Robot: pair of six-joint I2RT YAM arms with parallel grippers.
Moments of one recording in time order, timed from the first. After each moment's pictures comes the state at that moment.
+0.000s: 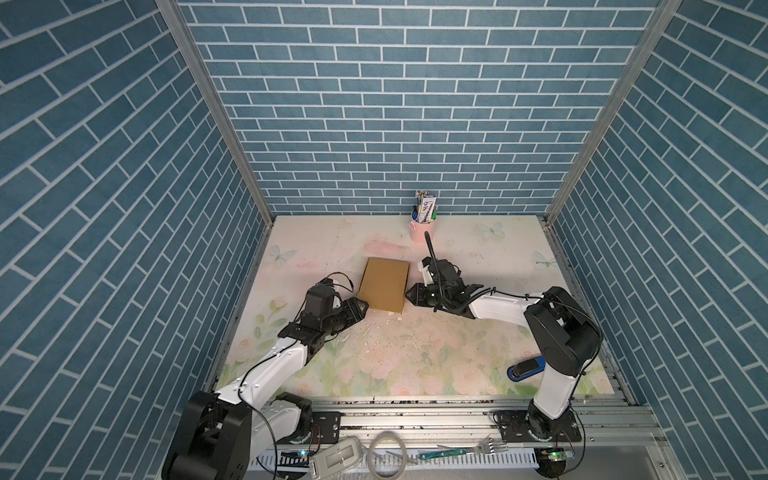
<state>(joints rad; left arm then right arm) -0.30 1.09 0.50 -0.08 0.30 -0.79 0.74 1.82 1.02 0.07 -0.26 0.67</state>
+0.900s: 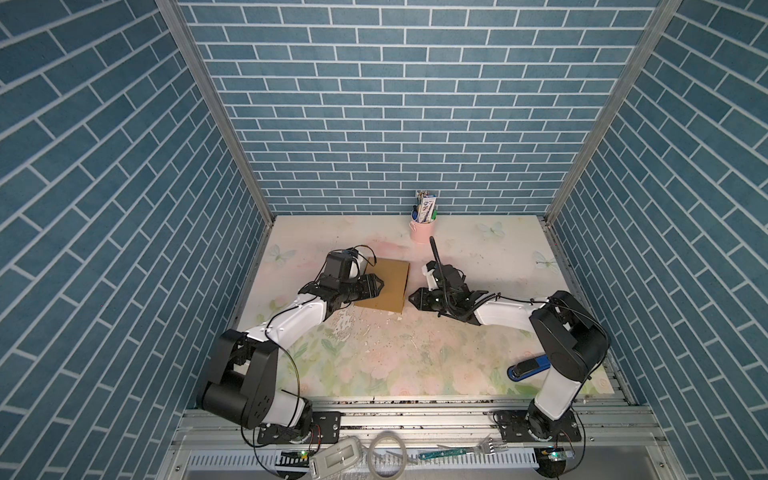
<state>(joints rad) -0.34 1.44 0.86 -0.16 0.31 -0.50 0.74 1.75 0.91 0.15 -0.24 0.68</state>
